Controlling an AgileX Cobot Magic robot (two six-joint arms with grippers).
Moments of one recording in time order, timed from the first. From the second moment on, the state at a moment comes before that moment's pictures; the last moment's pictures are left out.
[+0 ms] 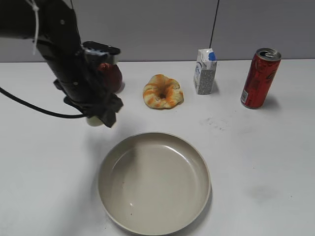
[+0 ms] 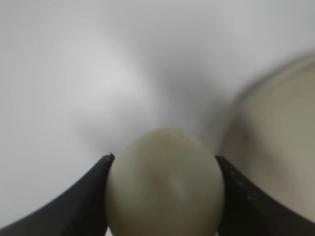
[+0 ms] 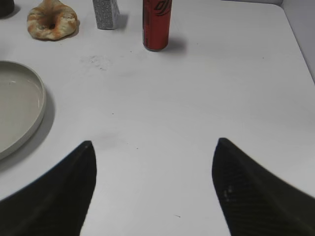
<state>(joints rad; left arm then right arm) -0.56 1.93 -1.36 -0.18 0.87 0.22 0.12 -0.01 -0.50 0.07 1.05 -0.02</state>
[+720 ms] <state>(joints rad) -0.95 2.04 -1.36 -0.21 0.73 0.22 0.12 -0.01 -0.50 0.07 1.05 -0.02</state>
